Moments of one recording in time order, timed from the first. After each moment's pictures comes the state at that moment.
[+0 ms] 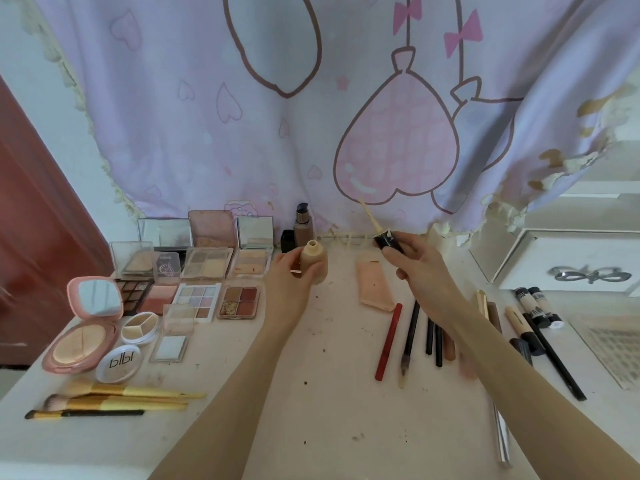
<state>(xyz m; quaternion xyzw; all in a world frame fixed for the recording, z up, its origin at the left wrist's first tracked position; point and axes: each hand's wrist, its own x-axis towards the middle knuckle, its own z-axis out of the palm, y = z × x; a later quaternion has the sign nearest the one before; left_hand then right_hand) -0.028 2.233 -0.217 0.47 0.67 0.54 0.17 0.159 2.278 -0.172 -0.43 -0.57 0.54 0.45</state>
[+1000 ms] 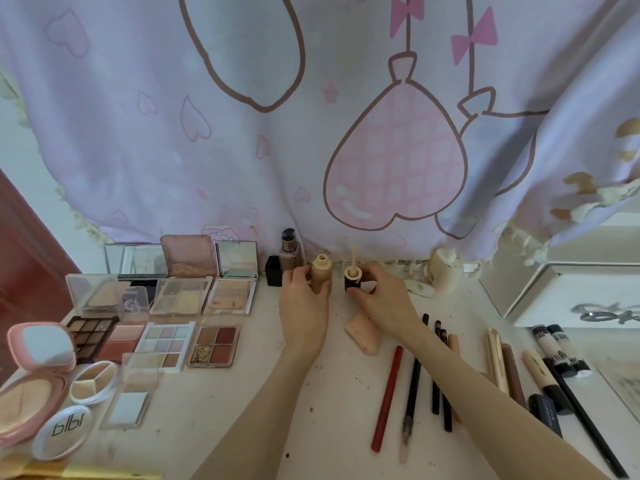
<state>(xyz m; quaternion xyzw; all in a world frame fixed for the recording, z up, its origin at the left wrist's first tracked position) 0.003 2.293 -0.227 0.43 0.73 0.51 0.13 0.123 2.339 -0.212 -0.50 -0.74 0.32 0.31</state>
